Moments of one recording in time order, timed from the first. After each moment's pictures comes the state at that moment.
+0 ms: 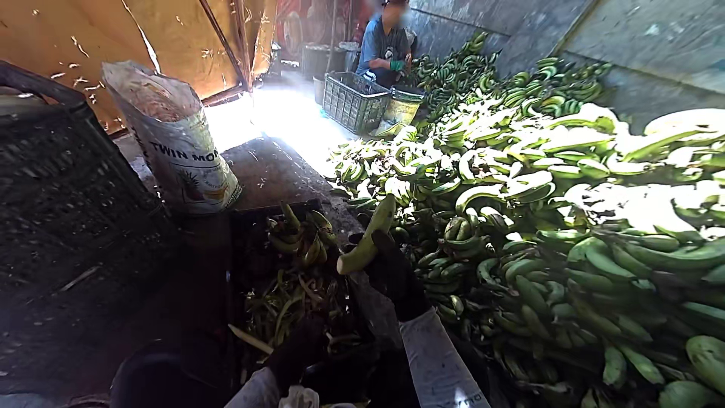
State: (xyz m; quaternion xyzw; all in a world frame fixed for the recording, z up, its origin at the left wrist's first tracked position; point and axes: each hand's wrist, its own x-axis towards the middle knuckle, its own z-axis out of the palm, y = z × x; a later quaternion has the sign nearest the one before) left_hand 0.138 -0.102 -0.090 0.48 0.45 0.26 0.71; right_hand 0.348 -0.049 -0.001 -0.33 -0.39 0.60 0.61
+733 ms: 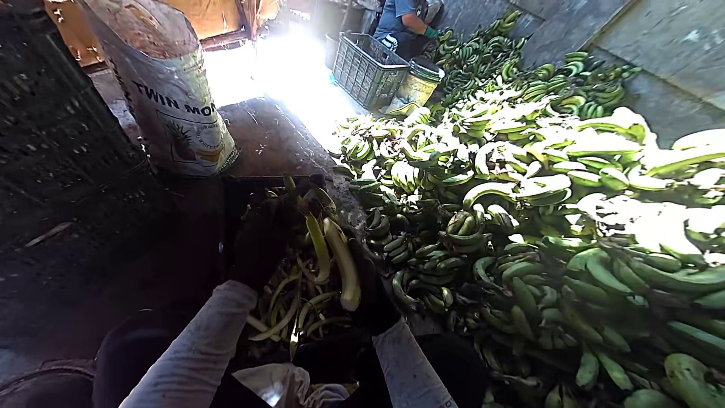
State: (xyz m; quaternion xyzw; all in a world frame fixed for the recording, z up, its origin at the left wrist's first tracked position) left_hand 0.091 0.003 -0.034 0.66 0.61 0.32 0.29; right_hand 0.296 -0.067 -0.054 -0.44 -0.34 0.62 0.55
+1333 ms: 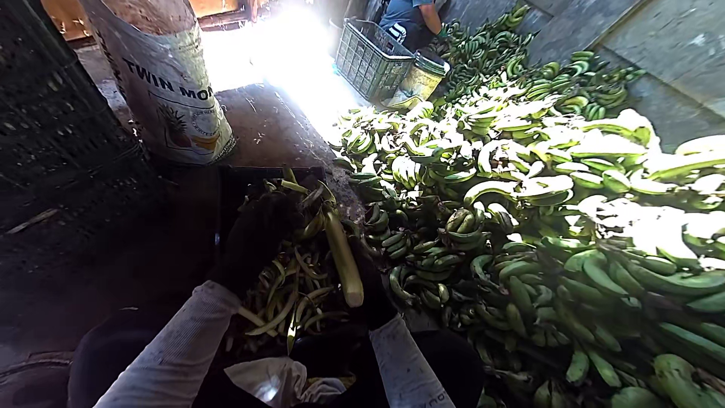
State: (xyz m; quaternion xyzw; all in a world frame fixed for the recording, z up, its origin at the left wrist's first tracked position) left_hand 0.073 0.002 -0.035 0.68 0.53 0.37 0.35; right_hand 0.298 -0.066 -0.064 -0.42 -0.36 0.63 0.54
